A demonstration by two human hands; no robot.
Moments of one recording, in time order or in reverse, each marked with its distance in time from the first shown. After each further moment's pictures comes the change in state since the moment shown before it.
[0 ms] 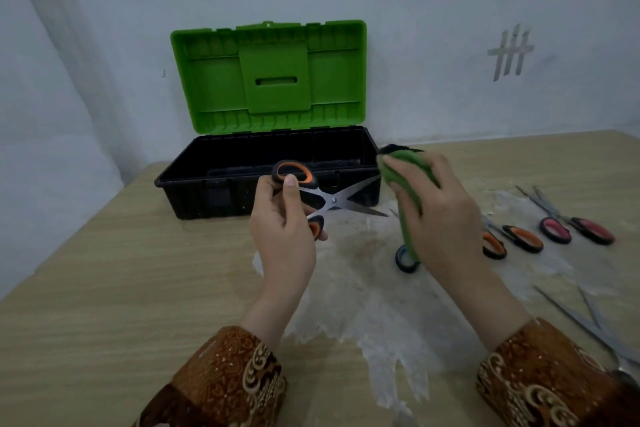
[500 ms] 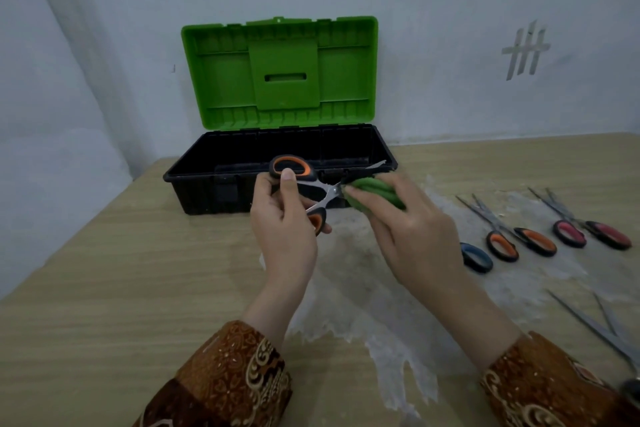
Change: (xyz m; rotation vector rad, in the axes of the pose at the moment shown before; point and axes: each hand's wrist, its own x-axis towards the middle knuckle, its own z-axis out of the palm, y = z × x) left_hand 0.007 -0.003 -0.001 -0.058 0.081 -0.055; right_hand -0.012 -0.031 0.009 -0.049 -0.121 -0.199
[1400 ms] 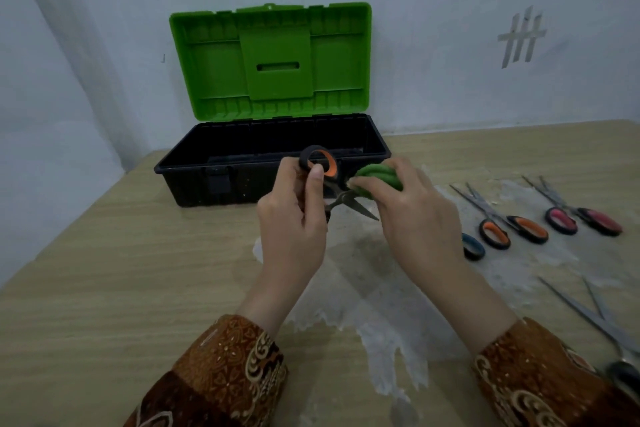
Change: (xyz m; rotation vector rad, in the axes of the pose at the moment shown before) left_hand -0.006 -0.003 -0.004 0.341 -0.189 0.539; right_hand 0.002 0.004 -0.002 -0.165 -0.140 0.173
